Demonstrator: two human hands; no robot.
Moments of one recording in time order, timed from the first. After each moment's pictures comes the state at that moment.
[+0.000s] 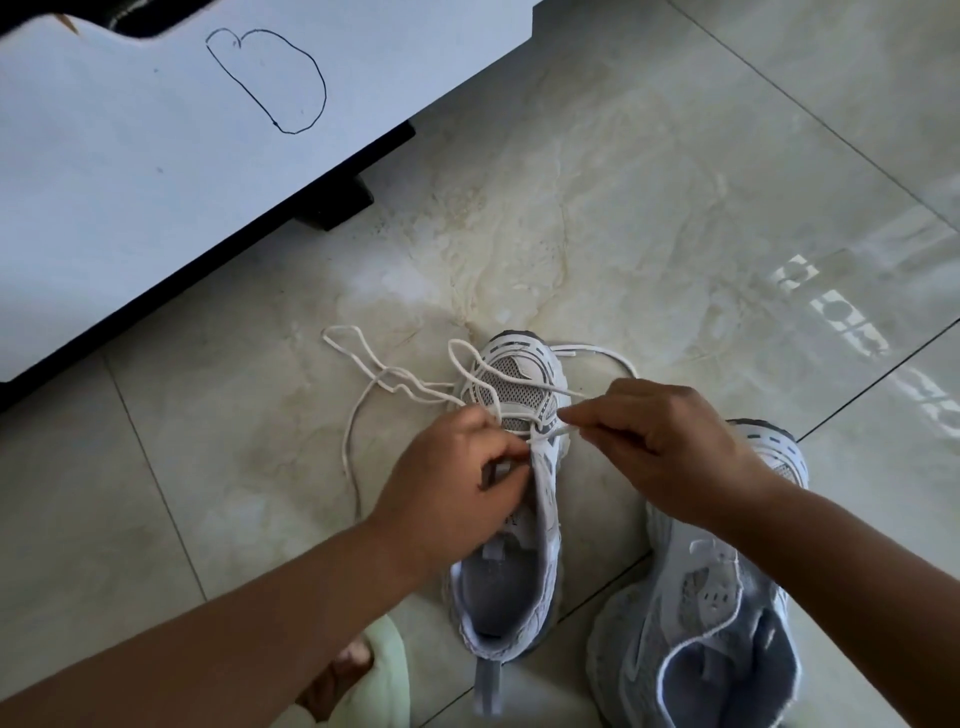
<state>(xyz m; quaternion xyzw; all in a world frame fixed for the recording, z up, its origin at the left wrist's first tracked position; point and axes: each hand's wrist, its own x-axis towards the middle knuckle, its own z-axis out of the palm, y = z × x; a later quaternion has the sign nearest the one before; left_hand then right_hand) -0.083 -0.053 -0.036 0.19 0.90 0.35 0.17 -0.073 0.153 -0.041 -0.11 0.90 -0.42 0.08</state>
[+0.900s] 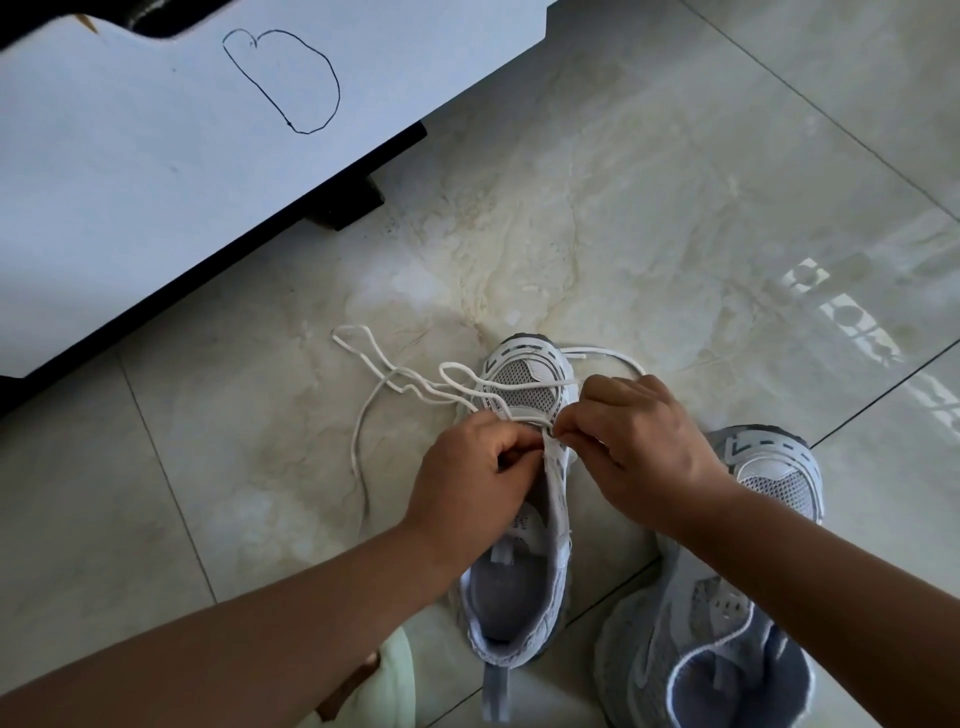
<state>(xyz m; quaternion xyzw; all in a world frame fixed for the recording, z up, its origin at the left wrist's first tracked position) -0.079 -0.040 -0.049 0.06 0.89 0.41 0.16 -0.077 0.130 -0.051 -0.16 0.94 -0.31 0.00</state>
